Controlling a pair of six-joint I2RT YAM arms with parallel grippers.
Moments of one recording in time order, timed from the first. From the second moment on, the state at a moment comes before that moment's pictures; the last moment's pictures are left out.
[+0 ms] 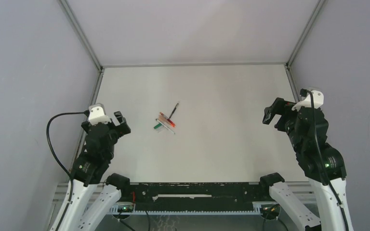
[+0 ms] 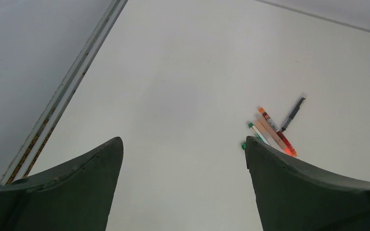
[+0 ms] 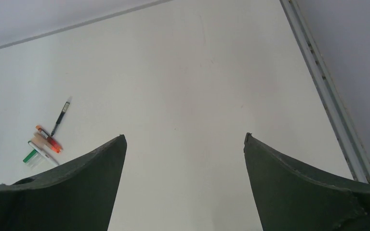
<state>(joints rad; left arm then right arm) -0.34 0.48 0.75 -0.61 -0.55 -0.29 0.25 0.66 1.22 -0.94 0.30 0.31</state>
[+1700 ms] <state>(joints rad) -0.33 0.94 0.97 -0.60 -0.41 -0.42 0.20 0.67 1.07 -1.01 0.17 0.48</state>
